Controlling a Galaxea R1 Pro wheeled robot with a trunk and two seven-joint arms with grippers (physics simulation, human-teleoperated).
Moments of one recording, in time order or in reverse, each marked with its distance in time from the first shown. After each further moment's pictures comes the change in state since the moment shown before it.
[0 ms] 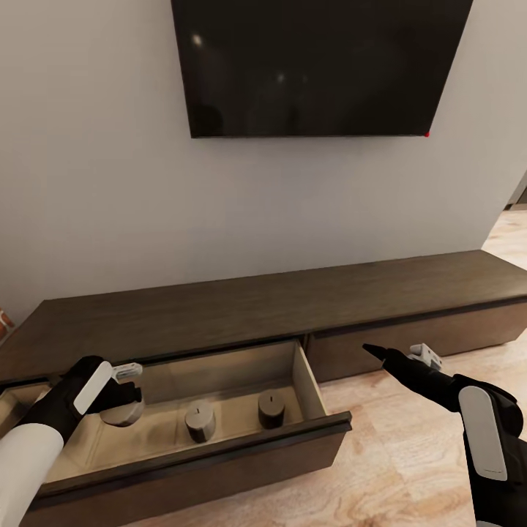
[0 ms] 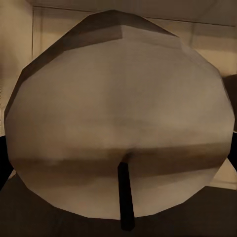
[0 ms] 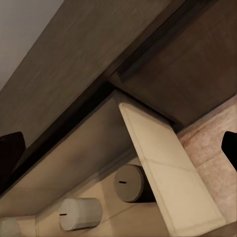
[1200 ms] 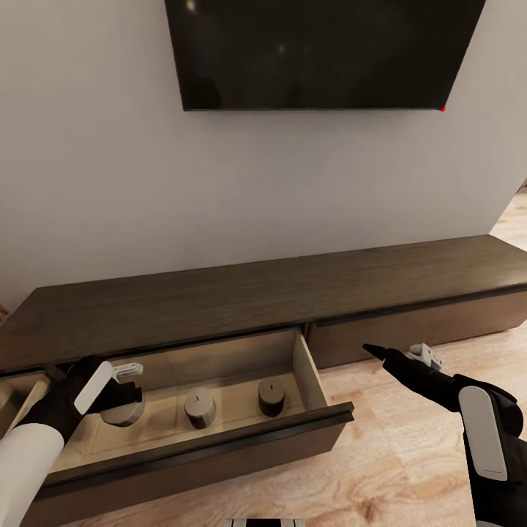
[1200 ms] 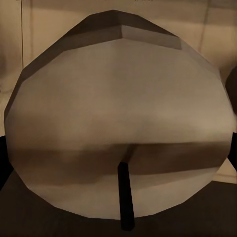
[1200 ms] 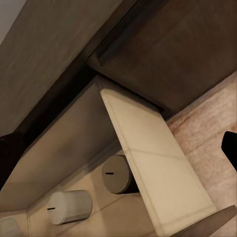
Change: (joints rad) left arm 0.000 -0.002 -0.001 0.000 -0.001 0.000 -0.001; right arm 0.000 0.000 0.000 0.000 0.000 0.000 0.000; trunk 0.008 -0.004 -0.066
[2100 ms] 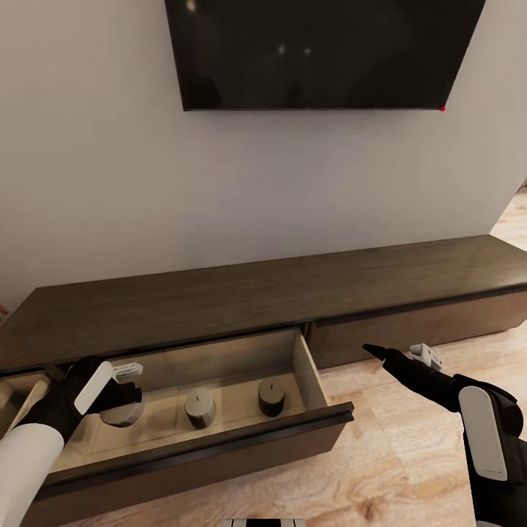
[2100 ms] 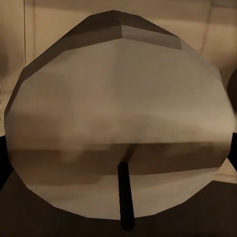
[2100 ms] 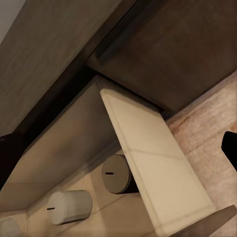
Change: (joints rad) left arm 0.000 0.000 0.000 0.000 0.000 0.001 0.008; right arm 0.000 0.000 0.000 0.000 0.002 0.000 0.000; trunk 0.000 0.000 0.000
